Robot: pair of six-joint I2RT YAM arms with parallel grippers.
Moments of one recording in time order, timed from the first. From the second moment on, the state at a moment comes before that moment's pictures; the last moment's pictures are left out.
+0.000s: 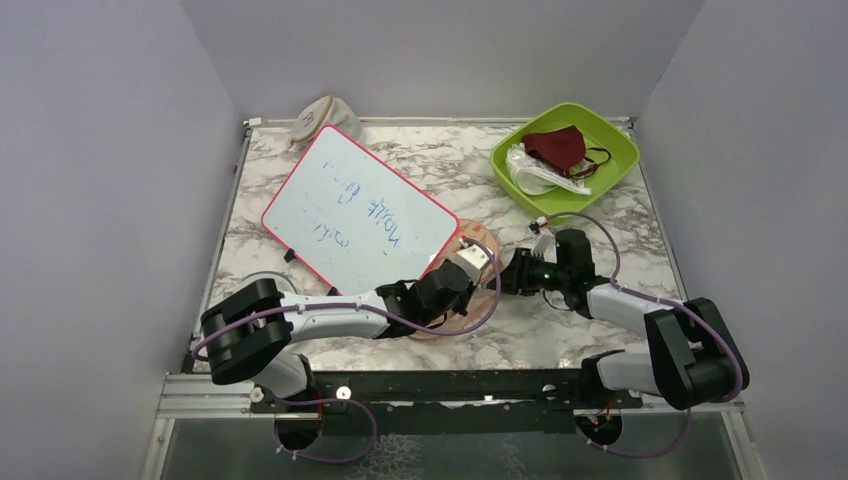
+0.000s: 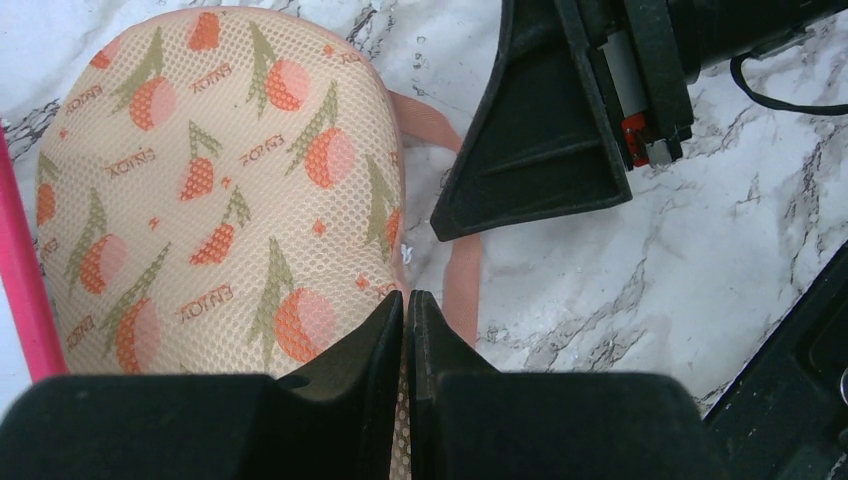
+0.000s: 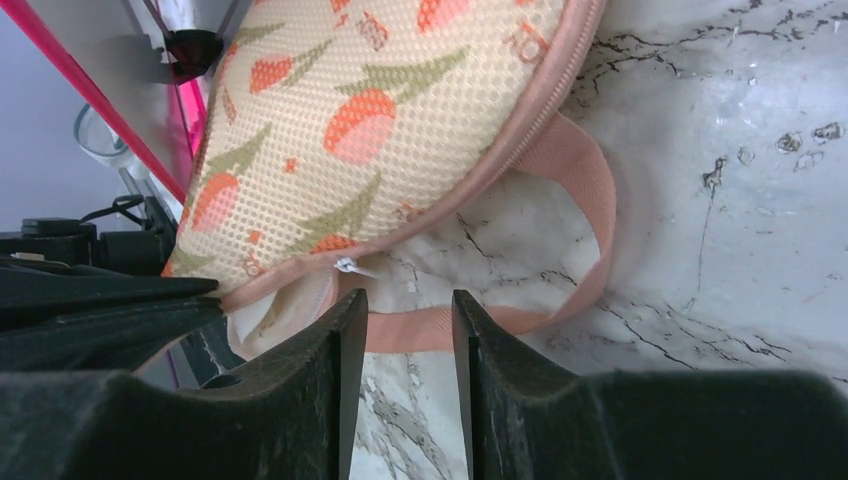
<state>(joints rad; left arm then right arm) -1.18 1.49 0.77 0.21 -0.32 -0.28 0.26 1.29 0.35 0.29 -0.68 0.48</state>
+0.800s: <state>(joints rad) -1.14 1.40 0.73 0.22 -0.27 -0.26 0.30 1.55 0.07 1.26 -0.80 0.41</state>
